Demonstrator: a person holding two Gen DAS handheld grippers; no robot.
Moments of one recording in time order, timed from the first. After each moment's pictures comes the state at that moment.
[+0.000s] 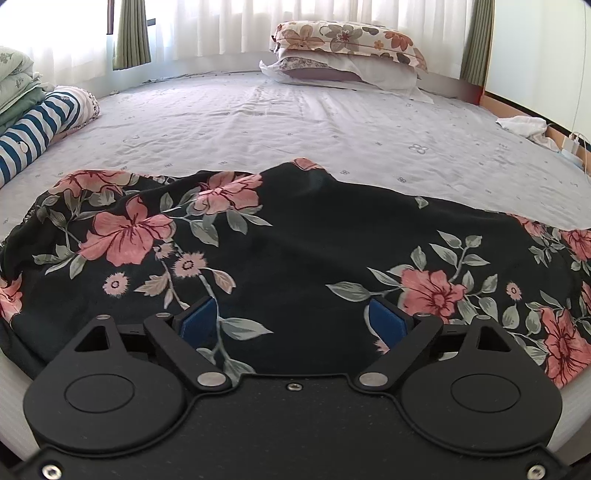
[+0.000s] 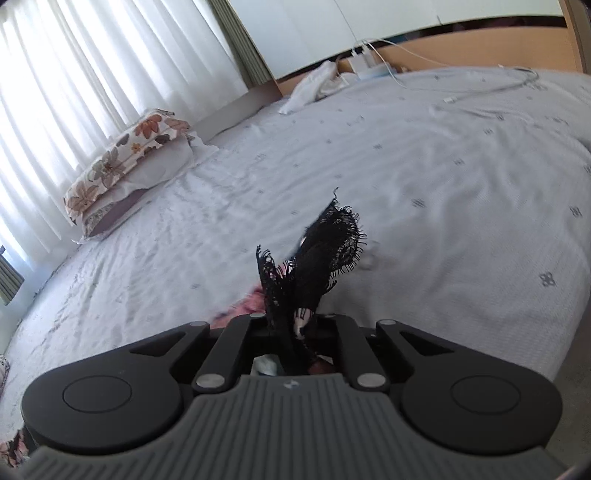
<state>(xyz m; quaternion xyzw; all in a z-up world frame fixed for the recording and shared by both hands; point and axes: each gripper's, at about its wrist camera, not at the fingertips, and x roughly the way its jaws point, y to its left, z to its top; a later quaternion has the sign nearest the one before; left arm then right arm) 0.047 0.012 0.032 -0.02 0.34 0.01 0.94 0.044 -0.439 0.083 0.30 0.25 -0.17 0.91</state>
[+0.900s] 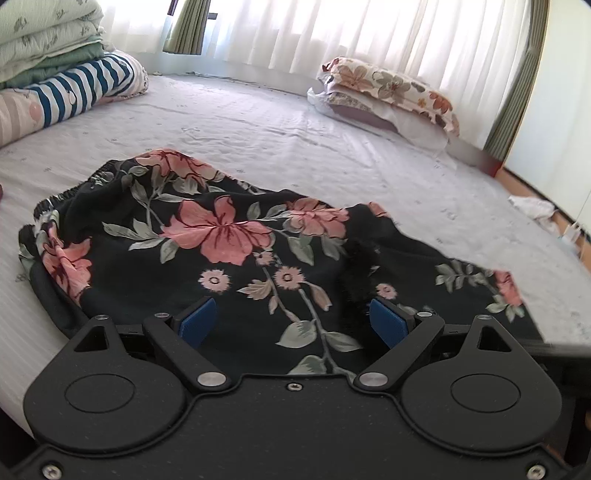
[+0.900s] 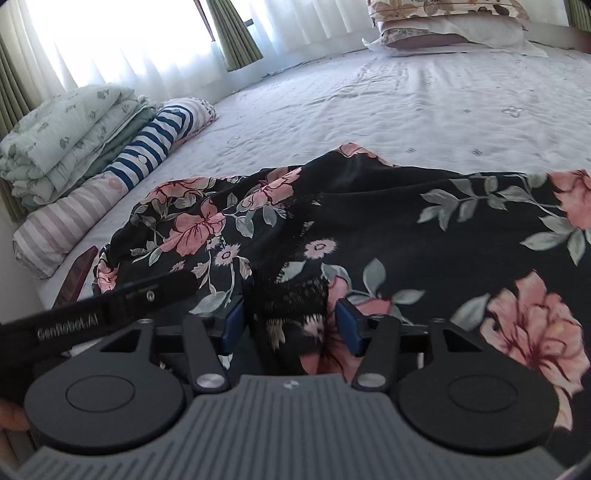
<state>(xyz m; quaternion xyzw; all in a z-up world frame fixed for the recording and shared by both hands) 0.014 0.107 0.040 -0.15 0.30 0.02 0.94 0.072 -0.086 0.075 0.11 0.38 0.26 0.88</state>
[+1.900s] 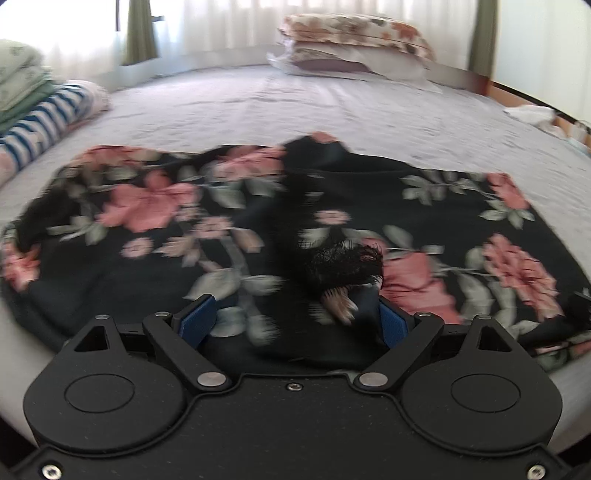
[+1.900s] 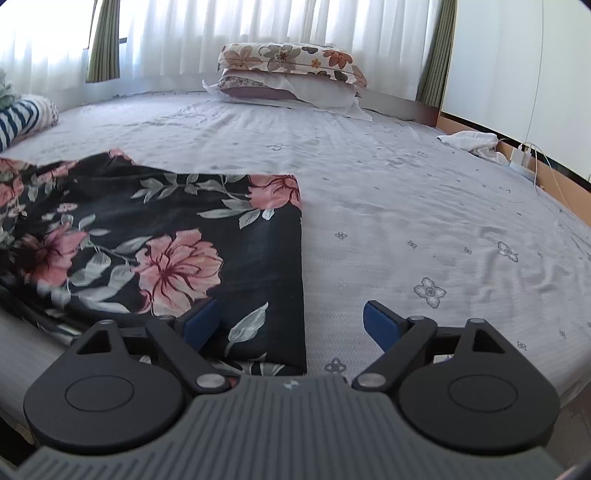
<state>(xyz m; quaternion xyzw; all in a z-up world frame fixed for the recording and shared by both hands) 0.021 0.018 0.014 -0.01 0.35 0.04 0.94 -0.002 -0.210 0.058 -0.05 0.31 -0.03 0.95</state>
